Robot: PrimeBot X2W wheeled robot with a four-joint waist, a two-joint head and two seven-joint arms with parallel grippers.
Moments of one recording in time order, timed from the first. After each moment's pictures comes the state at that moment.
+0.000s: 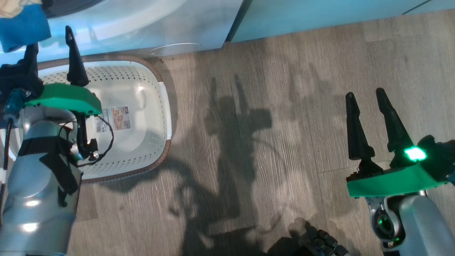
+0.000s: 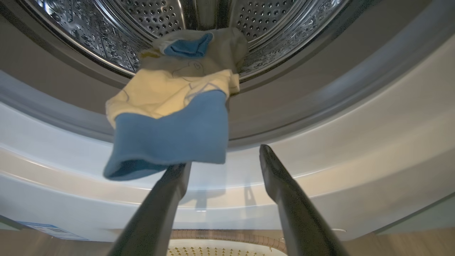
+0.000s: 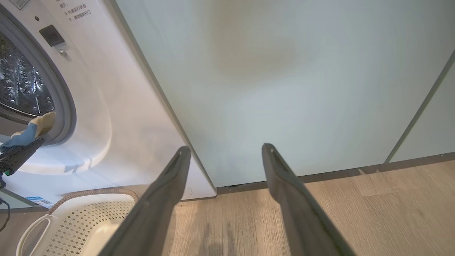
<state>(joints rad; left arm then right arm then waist) -0.56 0.29 0.01 0.35 -0.26 0.24 -0.26 -0.24 -0.04 0.23 0.00 0.34 0.13 -0.26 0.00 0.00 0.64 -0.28</state>
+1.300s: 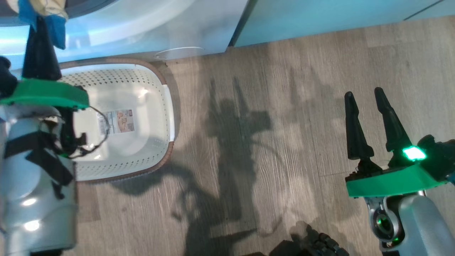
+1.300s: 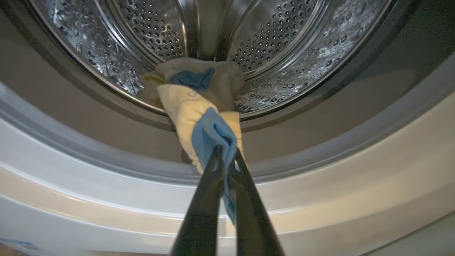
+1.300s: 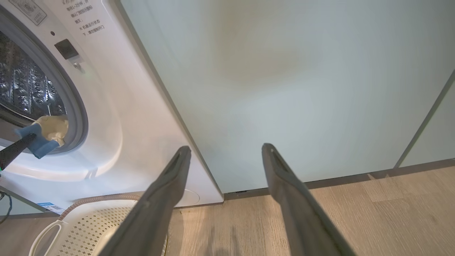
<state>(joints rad) -0.58 0.13 0.32 0.31 -0.15 -0.08 -0.23 -0.24 -0.04 0.23 0.00 0.36 0.13 -0.26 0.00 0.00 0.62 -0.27</state>
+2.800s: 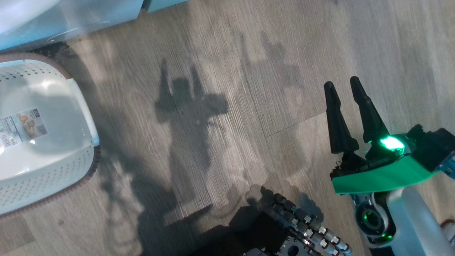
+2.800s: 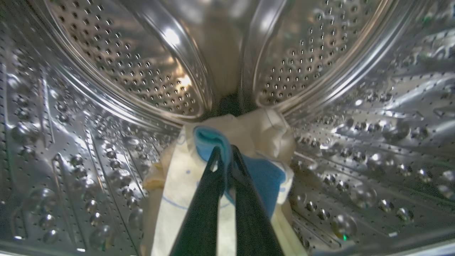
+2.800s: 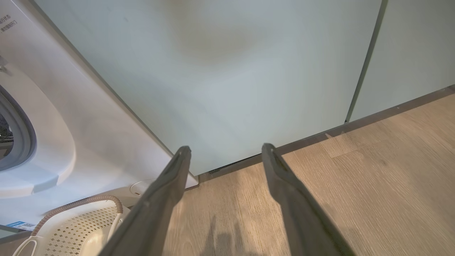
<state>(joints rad) -1.15 0.66 0.28 0.34 -0.03 0.01 0.24 -0.29 -0.04 0.35 -0.04 0.55 0.13 -0.26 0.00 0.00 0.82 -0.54</state>
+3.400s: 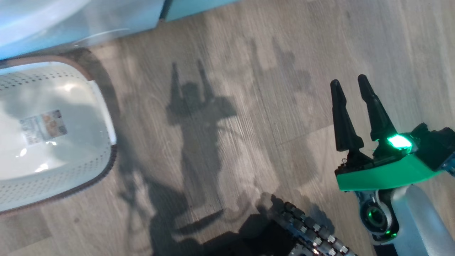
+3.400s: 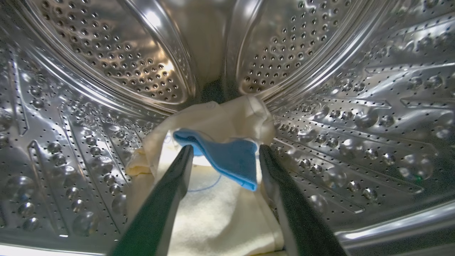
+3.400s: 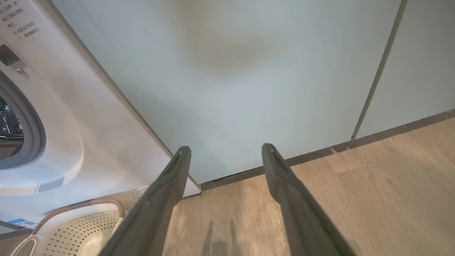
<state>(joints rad) -1.19 0.60 0.20 0.51 -0.10 -0.04 0.24 -0.29 -0.04 0.32 -0.03 0.50 0.13 -0.26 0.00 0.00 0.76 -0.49</state>
